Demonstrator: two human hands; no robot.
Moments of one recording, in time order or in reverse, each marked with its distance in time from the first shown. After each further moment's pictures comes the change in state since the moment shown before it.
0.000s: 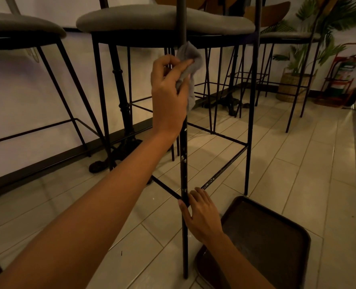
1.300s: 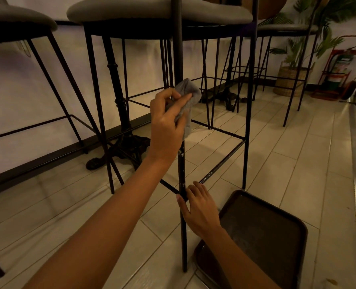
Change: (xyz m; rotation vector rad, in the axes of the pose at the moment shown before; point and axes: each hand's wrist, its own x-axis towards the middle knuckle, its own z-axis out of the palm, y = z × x) left_hand -0.063 -0.024 -0.005 0.107 -0.104 0.056; right_hand 0.000 -0.001 0.001 -0.014 0.035 0.001
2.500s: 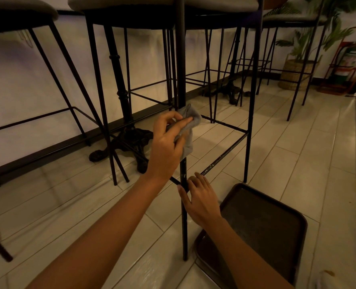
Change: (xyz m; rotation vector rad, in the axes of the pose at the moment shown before) left_hand -0.056 -0.005 -0.012 -0.037 -0.147 -0.057; right_hand -0.001 0.002 -0.001 0.014 -0.049 0.011
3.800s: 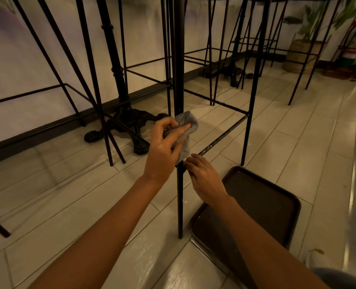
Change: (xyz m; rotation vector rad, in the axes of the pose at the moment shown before) left_hand -0.059 -0.015 0.013 0.065 -0.072 -0.026; right_hand 0.008 0.034 0.004 -0.057 0.018 -0.207
